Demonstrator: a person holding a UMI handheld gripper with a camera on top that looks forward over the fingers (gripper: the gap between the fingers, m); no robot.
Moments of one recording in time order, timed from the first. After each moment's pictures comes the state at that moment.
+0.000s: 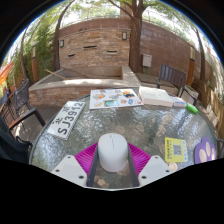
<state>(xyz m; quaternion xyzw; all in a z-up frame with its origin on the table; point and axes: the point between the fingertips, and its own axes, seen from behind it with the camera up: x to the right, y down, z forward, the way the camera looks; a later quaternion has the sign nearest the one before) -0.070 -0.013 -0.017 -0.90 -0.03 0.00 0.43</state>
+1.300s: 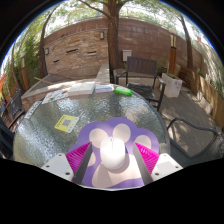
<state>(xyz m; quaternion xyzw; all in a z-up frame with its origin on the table) 0.283 -0.176 0.061 -0.91 0.03 0.00 0.41</state>
